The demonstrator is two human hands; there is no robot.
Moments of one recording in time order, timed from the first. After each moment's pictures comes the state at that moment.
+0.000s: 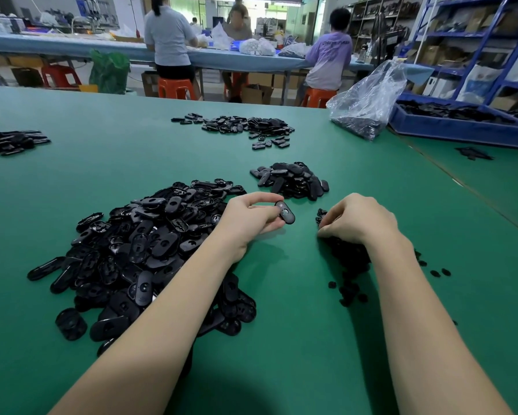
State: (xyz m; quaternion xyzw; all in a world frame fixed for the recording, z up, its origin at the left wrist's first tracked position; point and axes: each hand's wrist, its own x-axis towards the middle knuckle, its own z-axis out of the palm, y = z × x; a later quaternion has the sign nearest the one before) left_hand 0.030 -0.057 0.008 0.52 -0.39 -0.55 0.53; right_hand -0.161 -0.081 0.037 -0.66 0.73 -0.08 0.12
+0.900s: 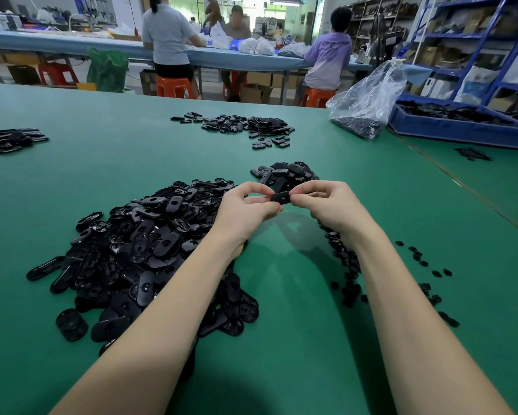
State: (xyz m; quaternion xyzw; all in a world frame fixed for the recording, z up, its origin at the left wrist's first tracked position) left_hand 0.039 -0.059 0.008 0.51 -0.42 -0.50 0.57; right_hand -0.126 -0.082 0.033 -0.62 0.55 -0.39 0.40
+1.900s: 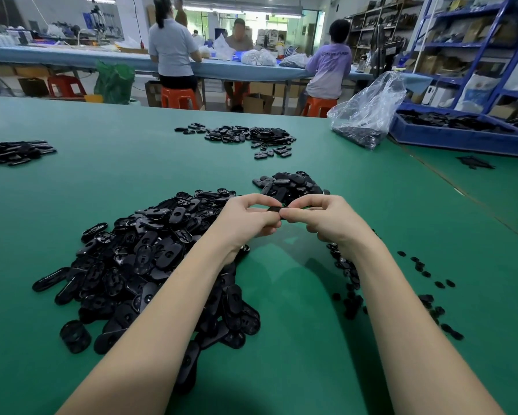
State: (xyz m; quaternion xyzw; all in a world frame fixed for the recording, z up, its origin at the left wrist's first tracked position) left_hand 0.050 -0.056 0.023 0.52 -0.48 -0.51 0.49; right_hand -0.124 -0.080 0.035 -0.61 0.55 -0.35 0.45
